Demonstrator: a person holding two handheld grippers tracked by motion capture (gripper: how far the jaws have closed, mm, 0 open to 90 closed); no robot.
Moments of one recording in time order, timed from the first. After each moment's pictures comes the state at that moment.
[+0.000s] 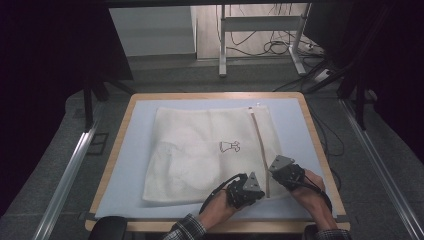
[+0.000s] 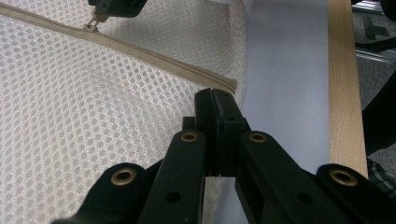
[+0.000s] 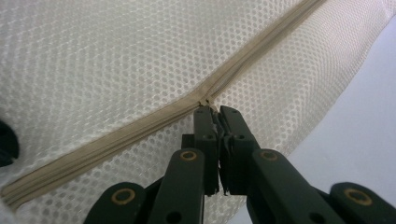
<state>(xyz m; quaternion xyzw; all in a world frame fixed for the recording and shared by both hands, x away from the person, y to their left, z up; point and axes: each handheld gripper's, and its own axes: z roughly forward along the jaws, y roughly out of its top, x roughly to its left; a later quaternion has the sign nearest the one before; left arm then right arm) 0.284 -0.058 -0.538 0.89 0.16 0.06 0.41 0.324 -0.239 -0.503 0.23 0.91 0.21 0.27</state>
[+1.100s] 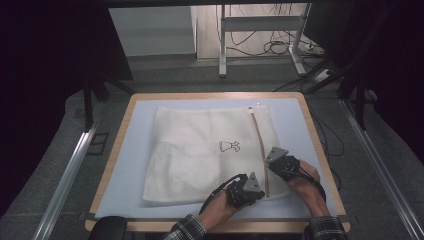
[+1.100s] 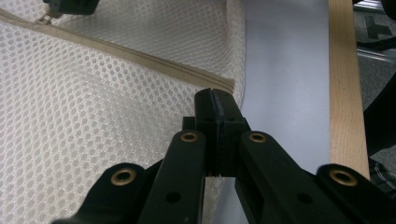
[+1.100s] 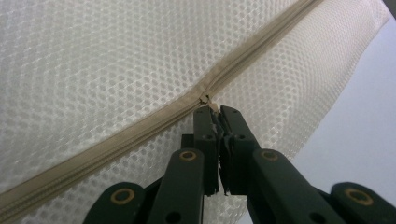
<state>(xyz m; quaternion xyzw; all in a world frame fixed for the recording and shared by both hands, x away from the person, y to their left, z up) 0.282 -0.059 -0.538 0.89 0.16 0.06 0.42 0.354 -0.231 -0.508 0.22 0.91 0.19 0.28</state>
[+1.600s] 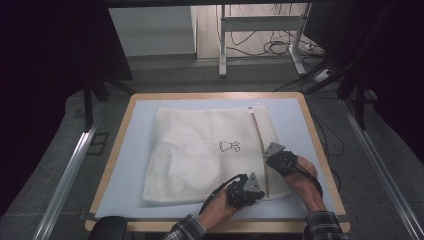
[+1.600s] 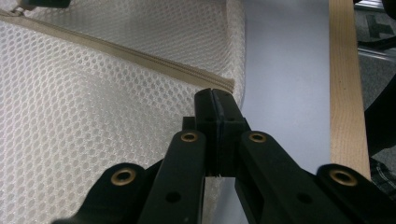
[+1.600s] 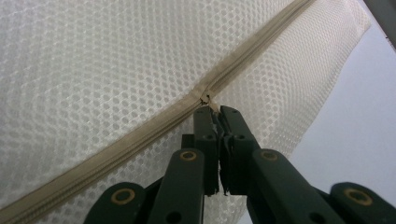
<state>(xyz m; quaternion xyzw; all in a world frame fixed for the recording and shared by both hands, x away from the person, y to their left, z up) 0.282 -0.059 -0.538 0.89 0.16 0.06 0.42 0.368 -0.225 -0.507 0.23 0.91 0.19 0.30</state>
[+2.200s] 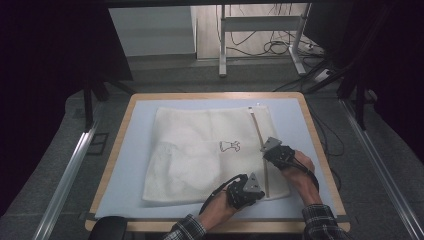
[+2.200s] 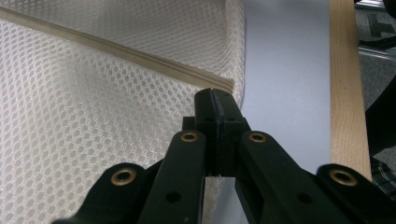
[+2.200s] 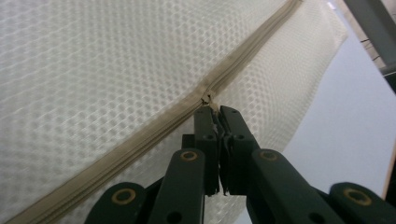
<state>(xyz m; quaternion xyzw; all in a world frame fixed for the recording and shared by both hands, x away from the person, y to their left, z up) 0.282 -0.059 -0.538 0.89 0.16 0.07 0.41 0.385 -0.219 -0.504 0.23 0.90 0.18 0.32</state>
